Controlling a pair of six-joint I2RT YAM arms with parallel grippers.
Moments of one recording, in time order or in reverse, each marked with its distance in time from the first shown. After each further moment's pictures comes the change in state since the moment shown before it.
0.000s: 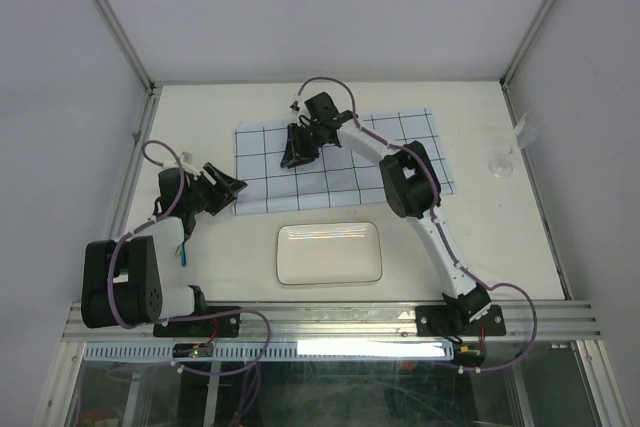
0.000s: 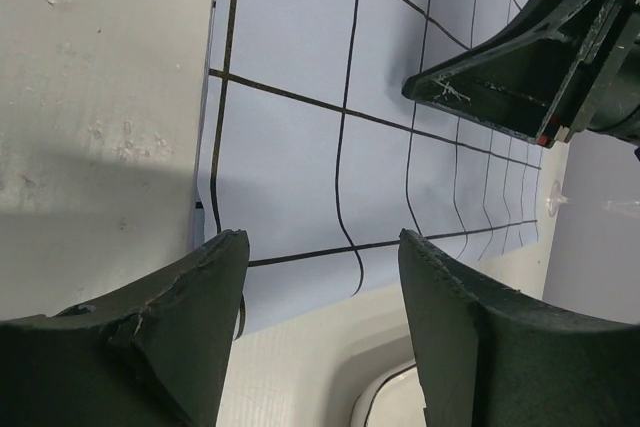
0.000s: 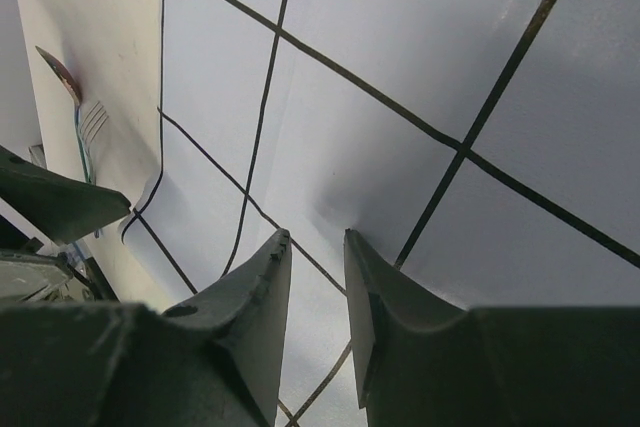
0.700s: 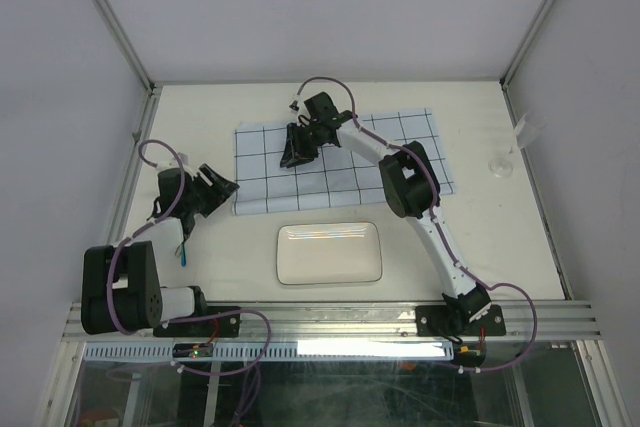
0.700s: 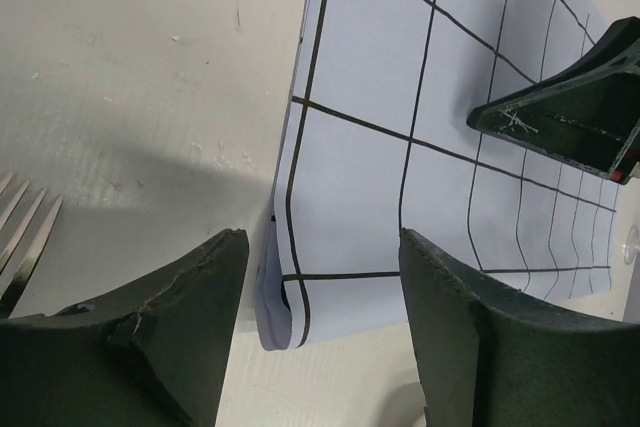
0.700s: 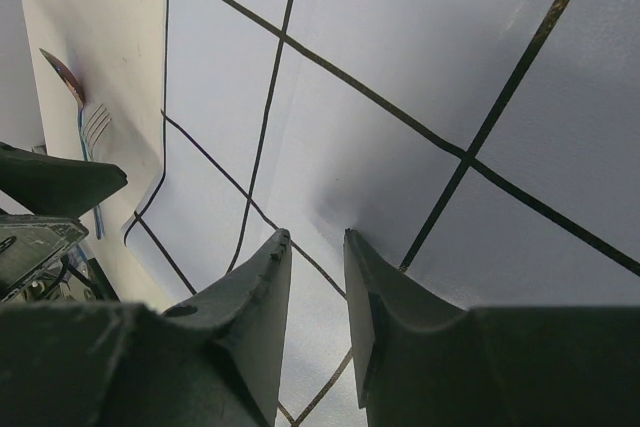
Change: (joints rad) left arm 0.000 -0.047 0.008 -0.098 -0.150 0.084; right arm 0.000 0.013 0.018 0.005 -0.005 0.005
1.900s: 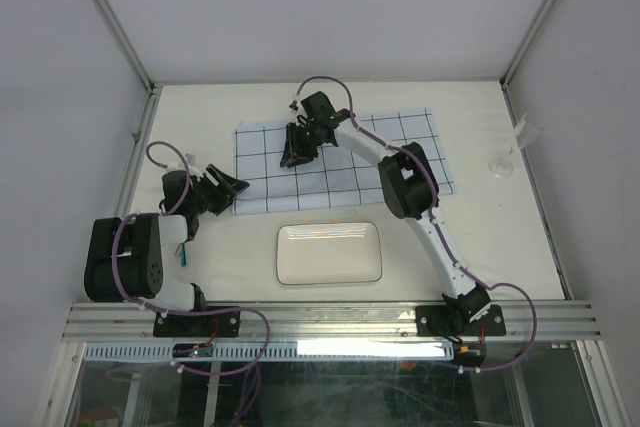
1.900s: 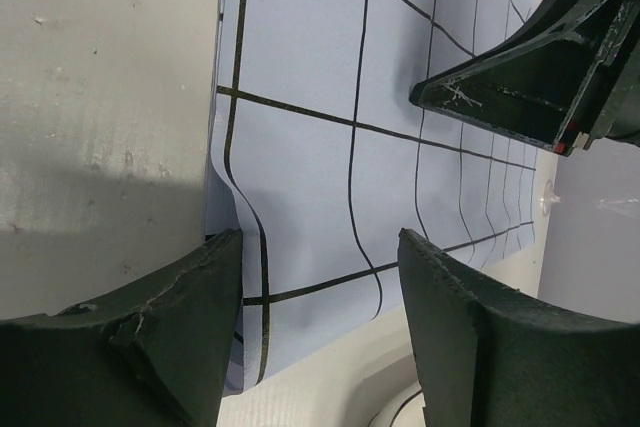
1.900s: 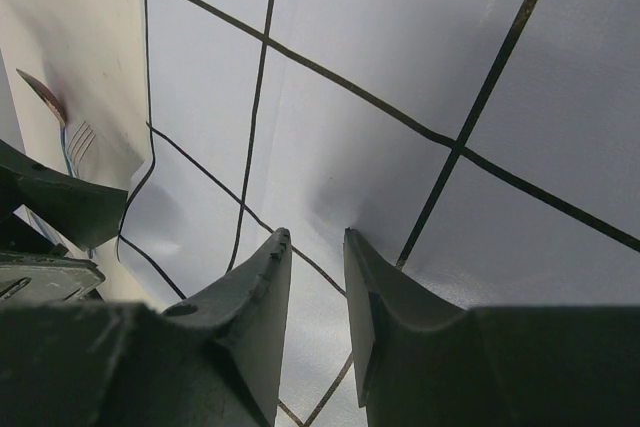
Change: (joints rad) left arm 0.000 0.187 -0.039 0.305 0.190 -0.109; right arm 0.011 0.000 0.034 -0.061 0.079 0.023
